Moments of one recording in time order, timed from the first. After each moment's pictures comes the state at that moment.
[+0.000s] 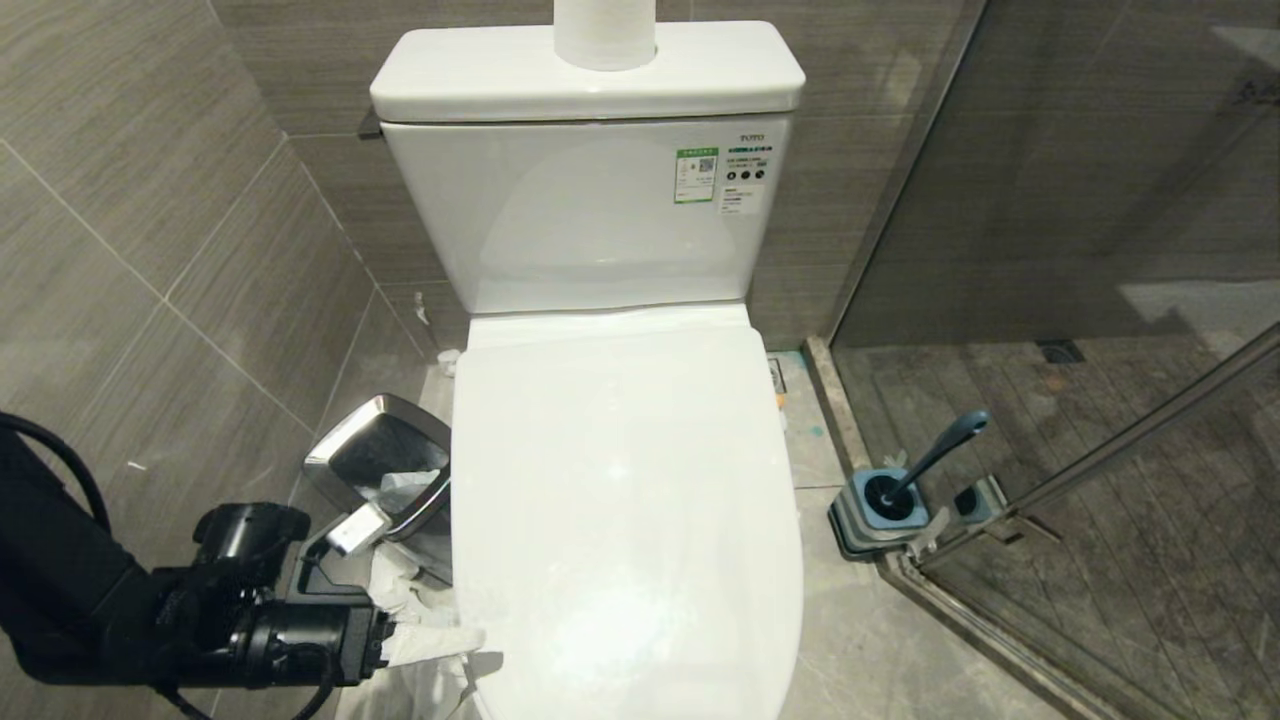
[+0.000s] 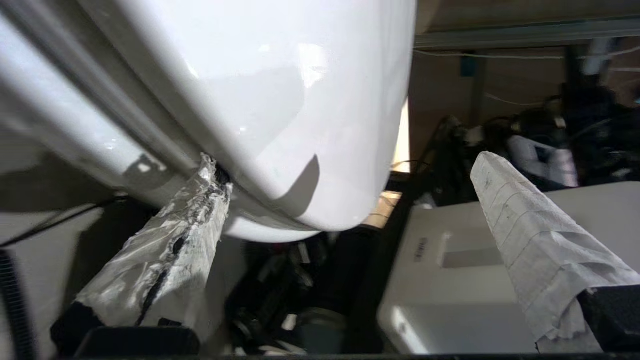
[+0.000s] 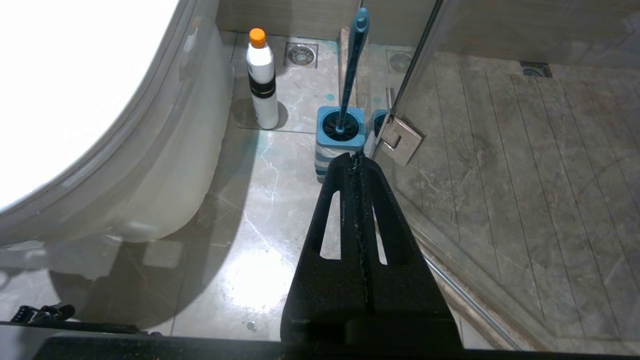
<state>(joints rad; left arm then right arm) 0.02 1.98 -0.54 -0.38 -1.15 0.11 0.00 0.00 0.00 -0.01 0.01 -0.06</state>
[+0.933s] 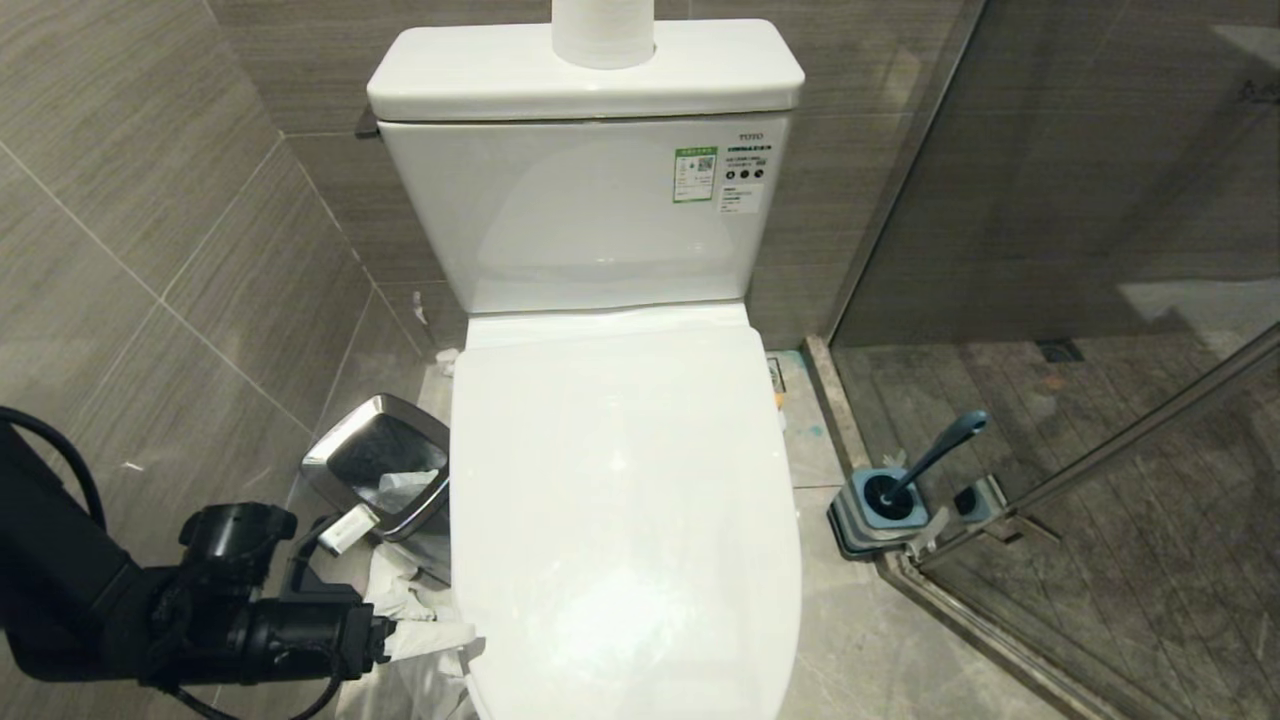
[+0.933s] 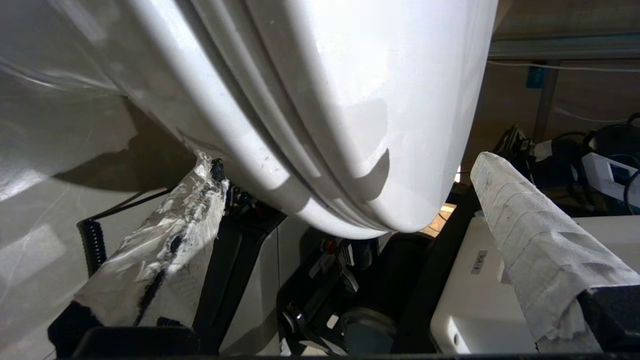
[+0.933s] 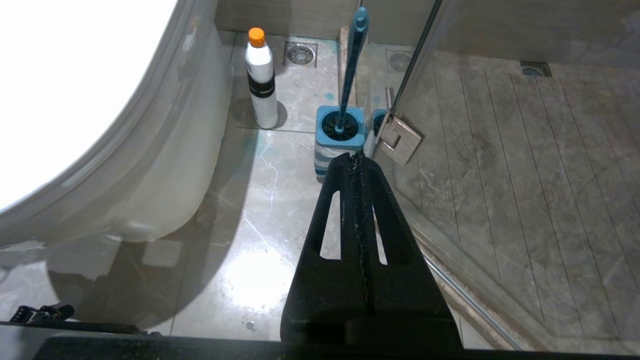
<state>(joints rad) 0.06 1.99 -0.55 -0.37 -1.05 0.15 0.00 0.00 0.00 -0.01 0.01 -0.06</state>
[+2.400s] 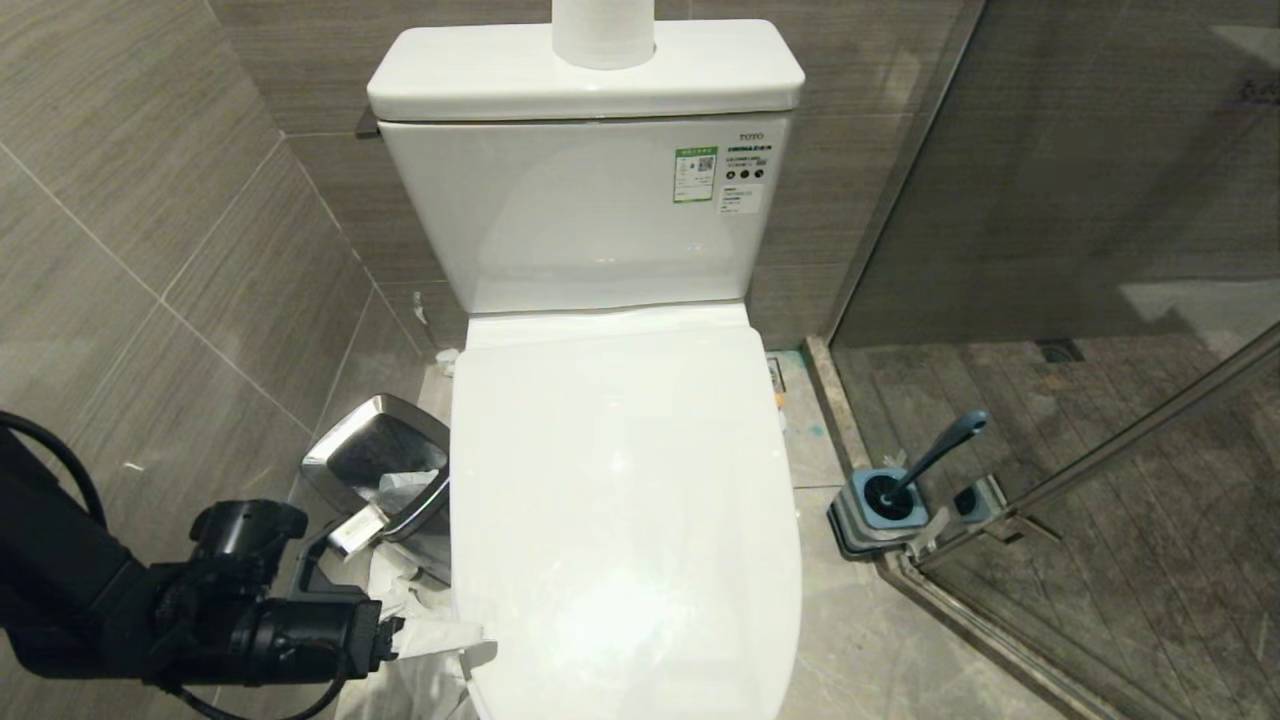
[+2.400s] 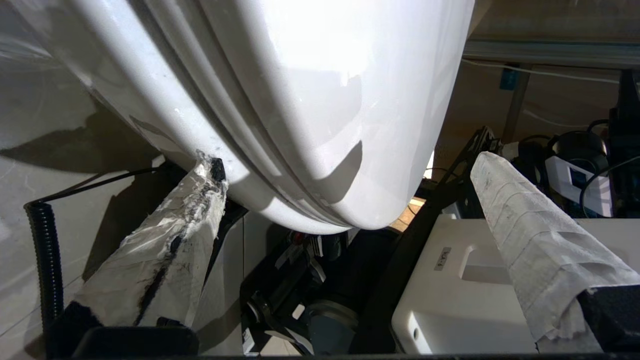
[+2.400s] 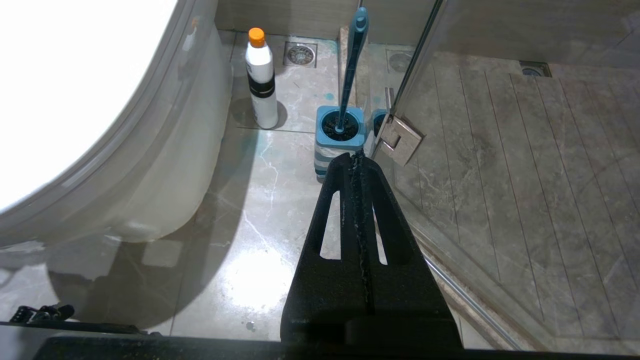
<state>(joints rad) 0.02 1.96 -0.55 -0.33 -1.06 0.06 0.00 0.00 0.00 -0.01 0.01 -0.06</state>
